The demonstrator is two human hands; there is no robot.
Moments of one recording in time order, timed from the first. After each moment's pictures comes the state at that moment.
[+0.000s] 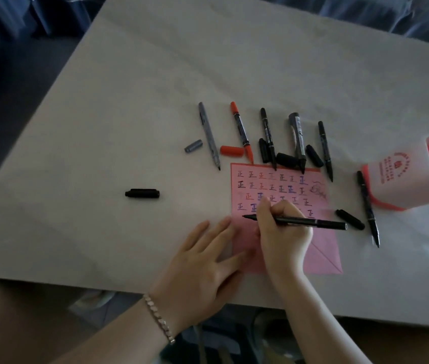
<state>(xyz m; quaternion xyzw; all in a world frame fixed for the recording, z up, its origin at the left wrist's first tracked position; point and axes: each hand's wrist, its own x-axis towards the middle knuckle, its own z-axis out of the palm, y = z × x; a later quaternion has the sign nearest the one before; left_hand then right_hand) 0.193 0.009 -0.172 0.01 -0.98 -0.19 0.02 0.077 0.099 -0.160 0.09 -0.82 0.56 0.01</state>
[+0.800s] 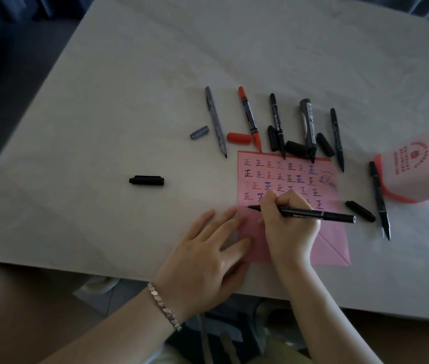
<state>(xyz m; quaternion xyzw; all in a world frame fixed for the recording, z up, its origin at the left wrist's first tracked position) 0.193 0.009 -0.175 0.01 -0.97 -0.24 0.06 0.076 0.099 -0.170 0.13 -0.84 0.52 0.04</state>
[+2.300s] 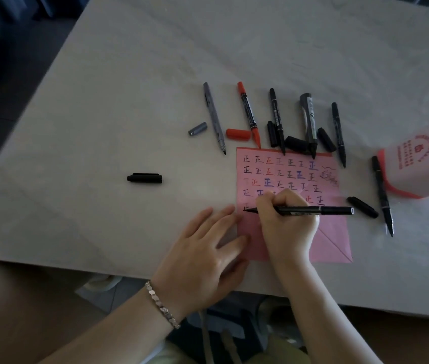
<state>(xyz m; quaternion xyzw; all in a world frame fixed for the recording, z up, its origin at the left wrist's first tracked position) 0.192 0.010 -0.179 0.02 -0.96 -0.24 0.10 0.075 0.099 -0.171 0.16 -0.84 0.51 0.06</state>
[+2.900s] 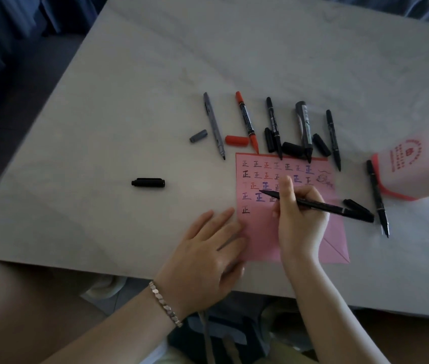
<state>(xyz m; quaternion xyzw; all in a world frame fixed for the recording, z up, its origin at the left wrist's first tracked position) 0.193 0.010 -0.182 0.00 -0.97 -0.22 0.12 0.071 0.100 -0.146 0.00 -0.77 0.63 -0.04</state>
